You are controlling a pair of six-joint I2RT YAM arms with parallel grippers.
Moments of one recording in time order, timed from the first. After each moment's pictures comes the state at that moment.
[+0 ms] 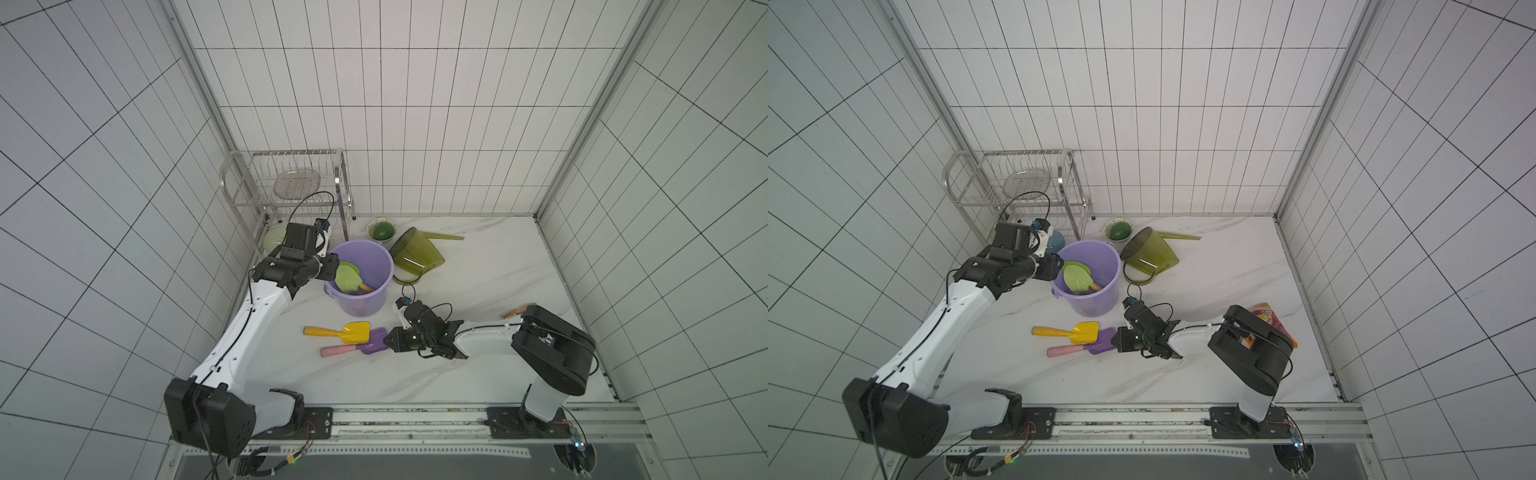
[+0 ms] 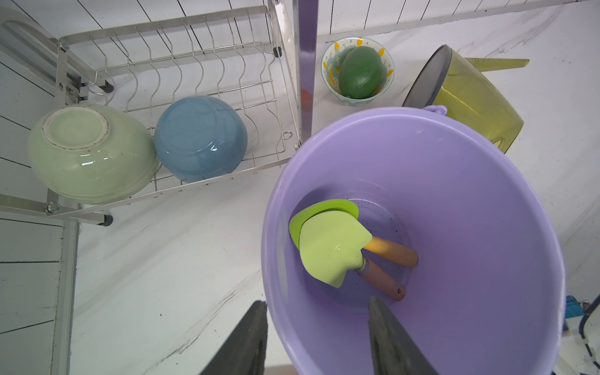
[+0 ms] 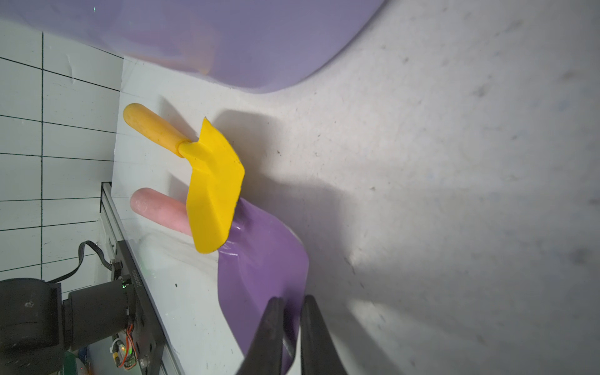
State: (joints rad) left arm -0.21 1.27 1.23 -0.77 0.05 -0.03; right arm 1.07 1.73 0.73 0.25 -0.25 0.82
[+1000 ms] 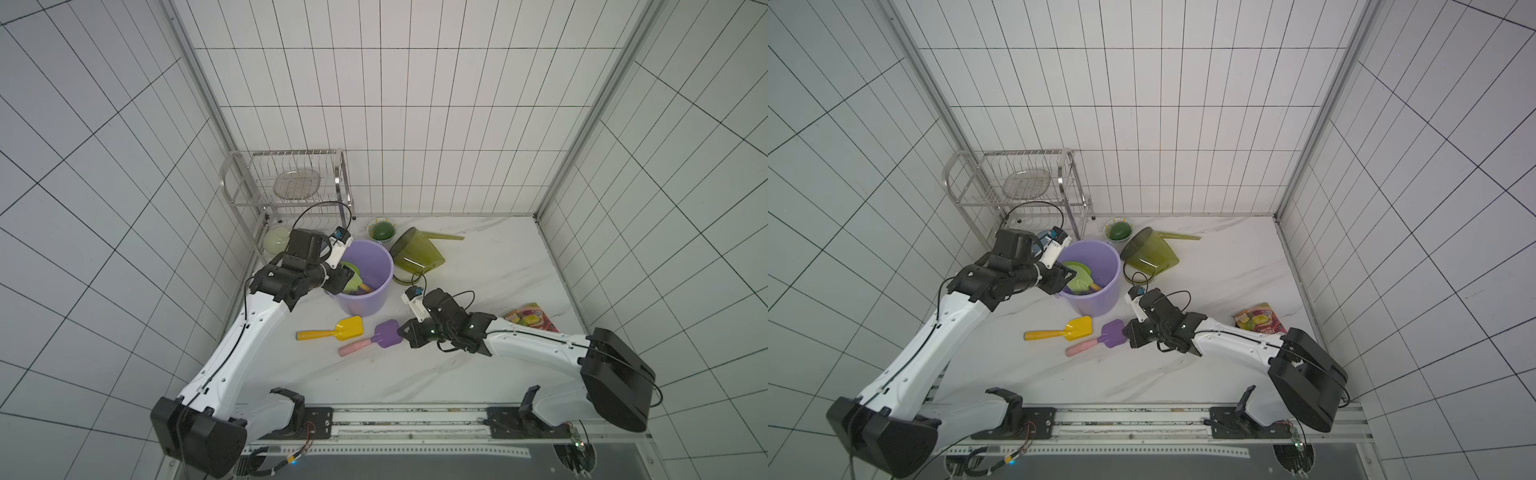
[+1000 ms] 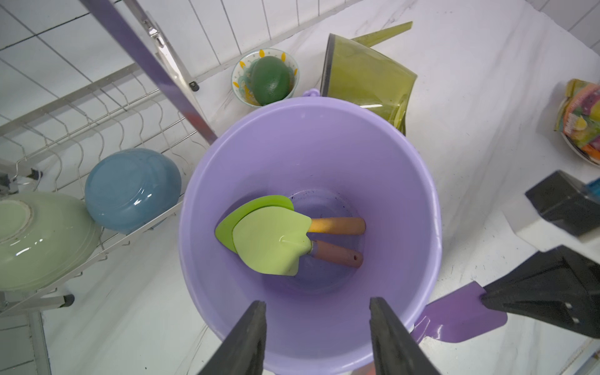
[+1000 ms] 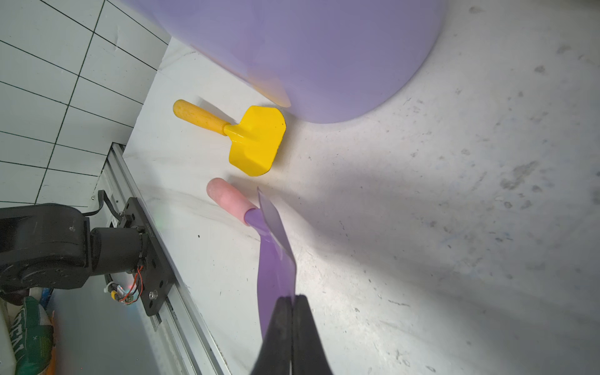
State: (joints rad) left arm -0.31 1.17 1.23 -0.85 0.21 0.22; right arm 1.01 1.40 0.77 -0.12 -0.26 0.51
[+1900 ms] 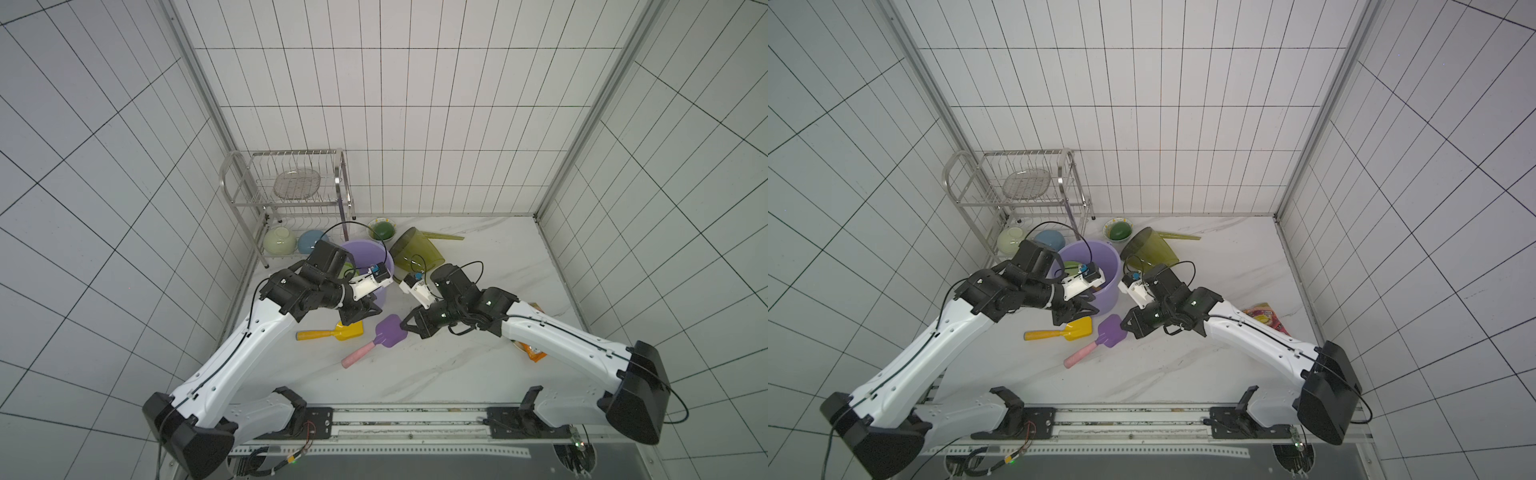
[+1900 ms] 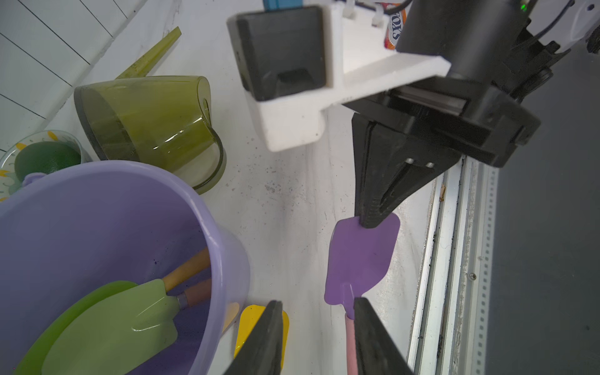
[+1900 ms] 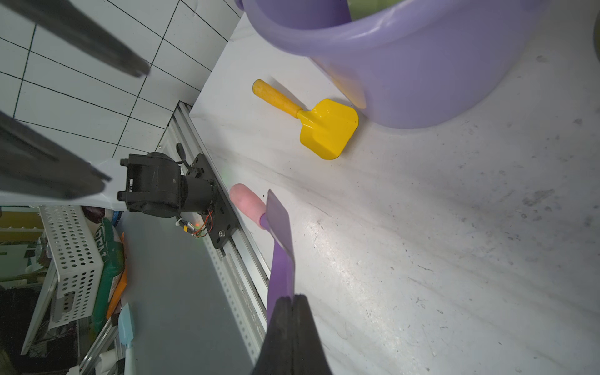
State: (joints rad) left arm -0.56 1.17 1.26 -1.03 0.48 0.52; right arm 0.95 1.33 1.06 -0.54 -0.50 0.36
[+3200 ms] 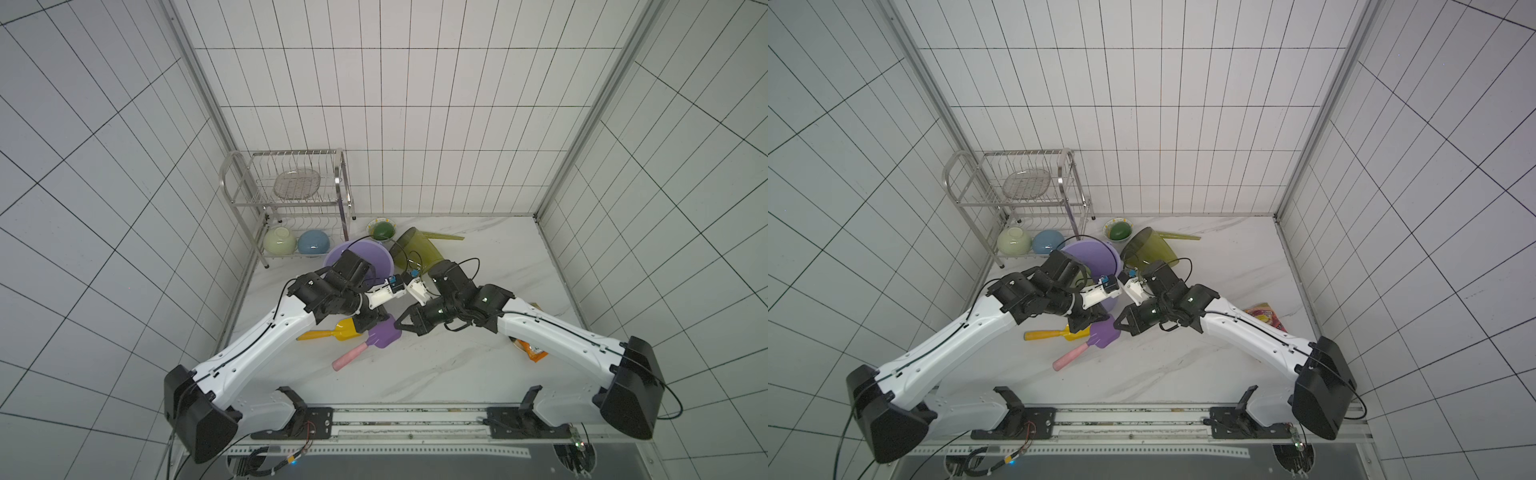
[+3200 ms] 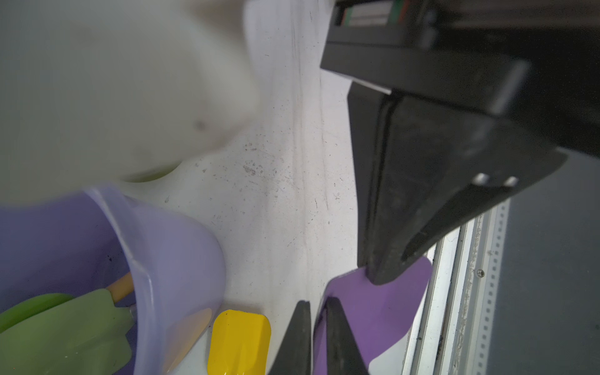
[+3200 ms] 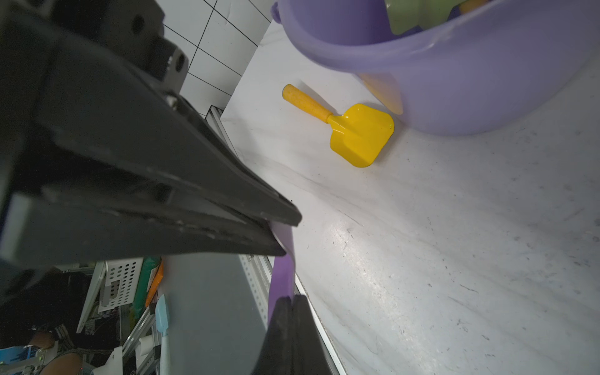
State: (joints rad) left arm -0.66 1.25 1.19 -0.96 0.39 0.44; right arm 0.95 1.37 1.08 -0.49 -0.59 0.41
